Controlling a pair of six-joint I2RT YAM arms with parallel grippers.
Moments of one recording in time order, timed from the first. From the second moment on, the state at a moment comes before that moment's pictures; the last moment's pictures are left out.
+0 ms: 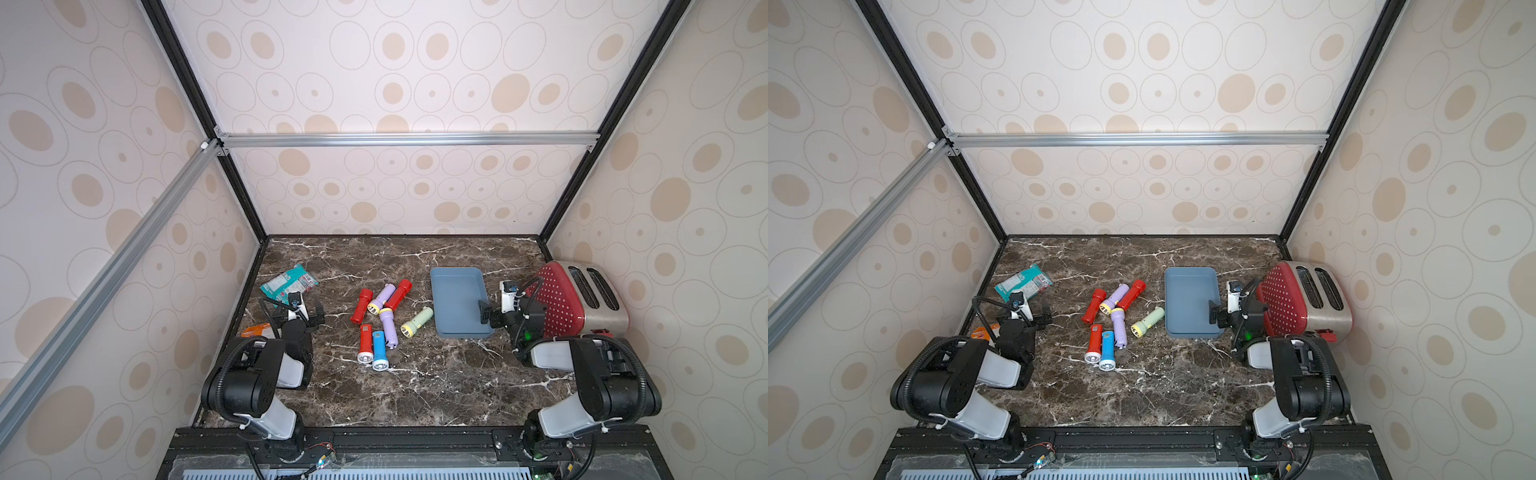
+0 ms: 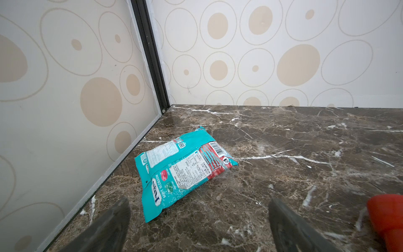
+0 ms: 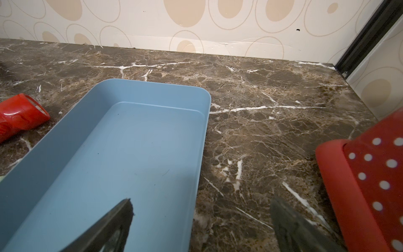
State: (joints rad) left arm -0.07 1.58 0.20 1.27 -0.34 0.06; right arm 0.02 1.53 0.39 0.74 -0.12 -0.06
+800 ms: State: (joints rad) left arm -0.15 0.82 0.30 0.68 -0.29 -0.10; right arm 0.09 1.20 0.54 0.28 0.05 -0.02
